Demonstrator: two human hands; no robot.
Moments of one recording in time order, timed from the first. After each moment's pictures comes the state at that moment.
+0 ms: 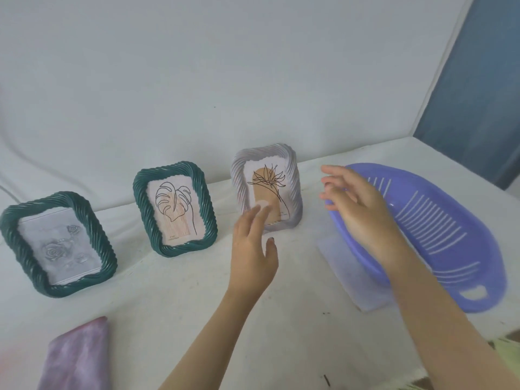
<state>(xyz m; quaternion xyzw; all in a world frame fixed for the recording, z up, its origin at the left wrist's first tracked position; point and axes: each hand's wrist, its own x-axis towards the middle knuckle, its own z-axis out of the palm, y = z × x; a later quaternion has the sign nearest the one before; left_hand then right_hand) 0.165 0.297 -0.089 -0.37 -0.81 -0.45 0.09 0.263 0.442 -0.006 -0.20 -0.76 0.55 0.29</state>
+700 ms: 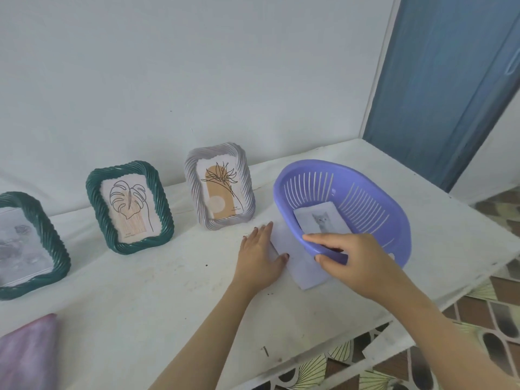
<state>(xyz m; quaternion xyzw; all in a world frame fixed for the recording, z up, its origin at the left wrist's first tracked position) 0.225 0.358 -0.123 -0.41 -0.86 -0.28 -0.10 0.394 0.463 -0.041 -0.18 -0.90 0.35 0.16</state>
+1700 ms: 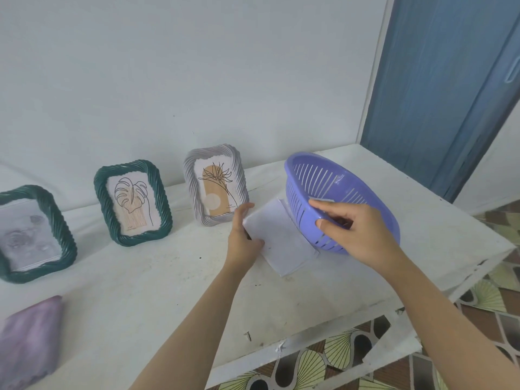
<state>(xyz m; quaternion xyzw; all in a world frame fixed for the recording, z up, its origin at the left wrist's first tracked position) 0.234 0.360 -0.102 -0.24 -0.74 -0.61 -0.16 0.404 0.488 -0.024 -0.18 -0.83 0.45 0.27</state>
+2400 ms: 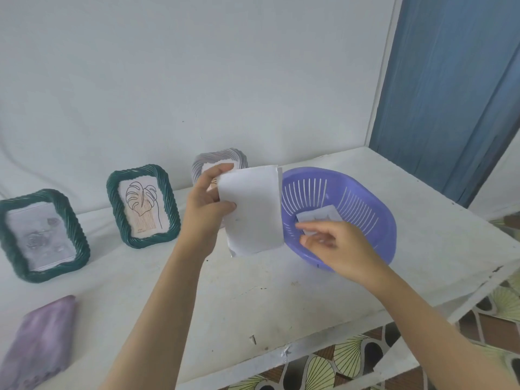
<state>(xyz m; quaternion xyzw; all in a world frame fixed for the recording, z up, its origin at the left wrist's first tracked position) 0.228 0.314 0.006 -0.29 -0.61 -0.72 -0.16 0.392 0.468 -0.033 -0.18 -0.85 0.46 0.19</state>
